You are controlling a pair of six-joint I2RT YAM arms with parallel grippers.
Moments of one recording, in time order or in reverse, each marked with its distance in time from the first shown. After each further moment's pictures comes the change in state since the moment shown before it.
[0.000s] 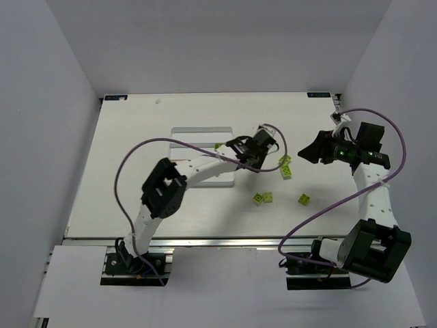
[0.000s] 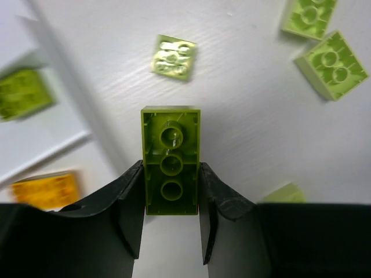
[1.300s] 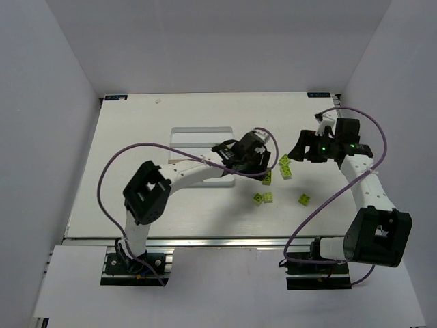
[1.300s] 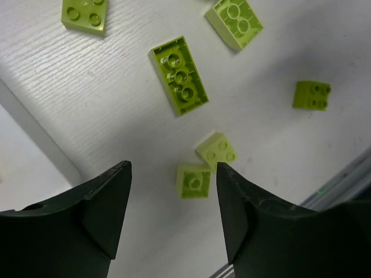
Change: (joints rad) left arm 0.048 -0.291 -0.366 0.218 0.332 -0.105; right arm 0.229 0.113 0.021 0.010 0.364 0.108
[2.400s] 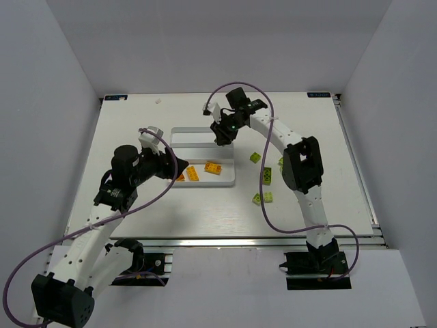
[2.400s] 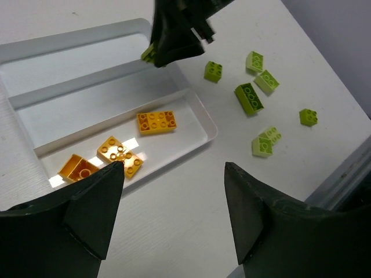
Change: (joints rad) left arm 0.627 -1.070 -0.778 0.205 0.359 0.233; right arm 0.588 0.966 1.079 -0.263 0.009 -0.588
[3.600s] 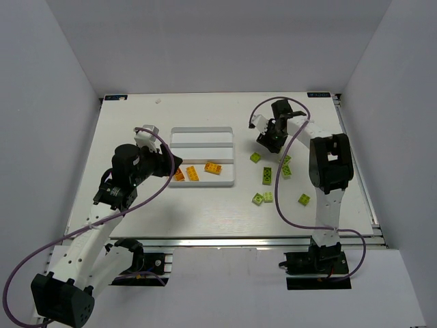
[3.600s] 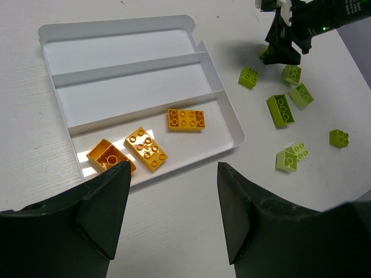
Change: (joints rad) left arm 0.000 0.007 0.020 -0.051 -0.129 -0.035; right arm -0.293 -0.161 -0.486 0.175 0.375 -0.304
